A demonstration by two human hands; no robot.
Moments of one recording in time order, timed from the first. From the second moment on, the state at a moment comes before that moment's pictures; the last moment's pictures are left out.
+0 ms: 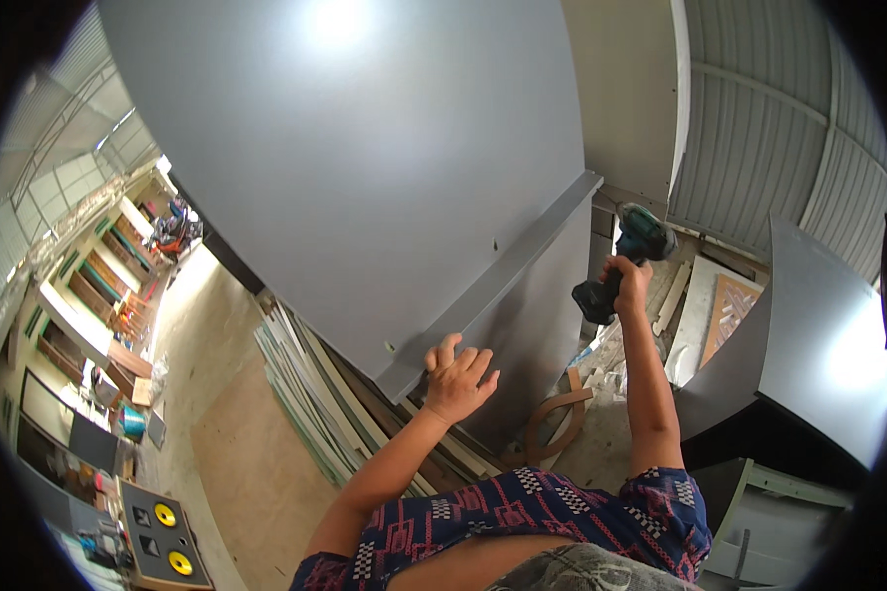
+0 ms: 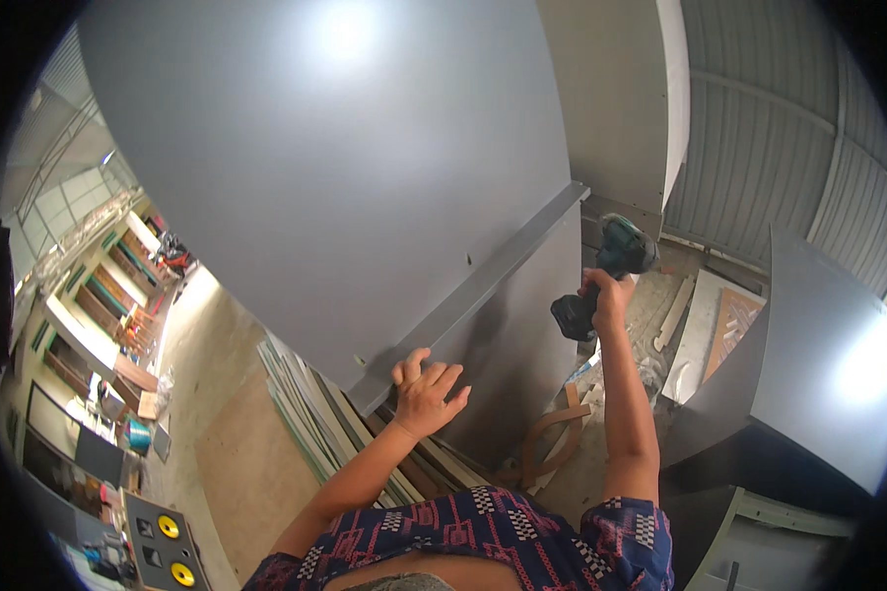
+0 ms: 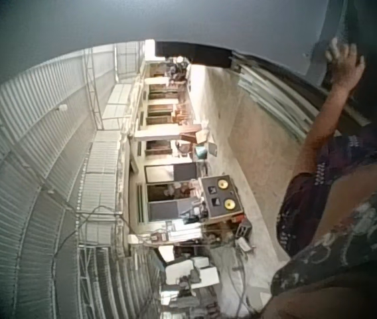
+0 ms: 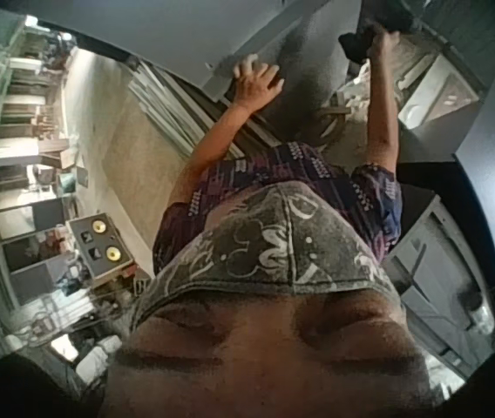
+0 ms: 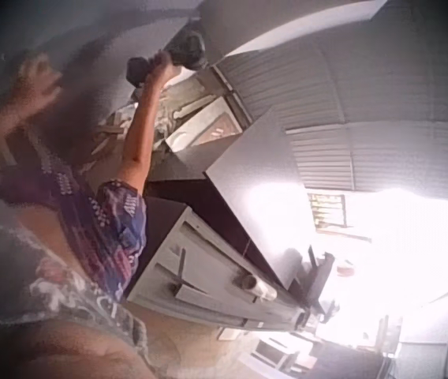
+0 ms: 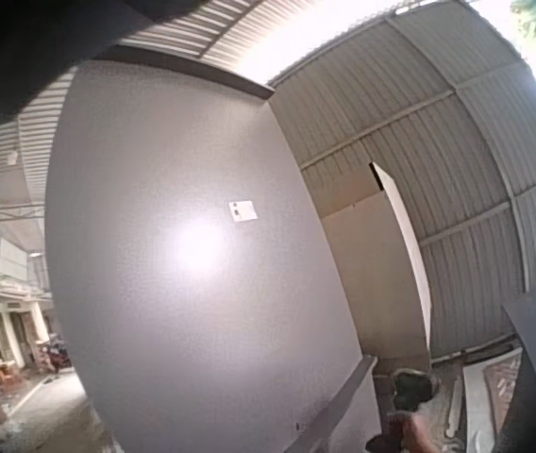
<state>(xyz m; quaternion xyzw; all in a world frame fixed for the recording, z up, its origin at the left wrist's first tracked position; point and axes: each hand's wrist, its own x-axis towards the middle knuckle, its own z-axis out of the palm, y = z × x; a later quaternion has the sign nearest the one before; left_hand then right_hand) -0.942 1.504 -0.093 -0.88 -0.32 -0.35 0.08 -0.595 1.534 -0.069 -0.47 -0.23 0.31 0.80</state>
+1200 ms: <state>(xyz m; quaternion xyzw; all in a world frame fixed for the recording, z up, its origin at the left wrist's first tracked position) -0.836 1.431 -0.053 -0.54 -0.17 -0.43 -0.71 -0.702 1.382 -0.054 -0.54 -0.43 0.45 0.56</state>
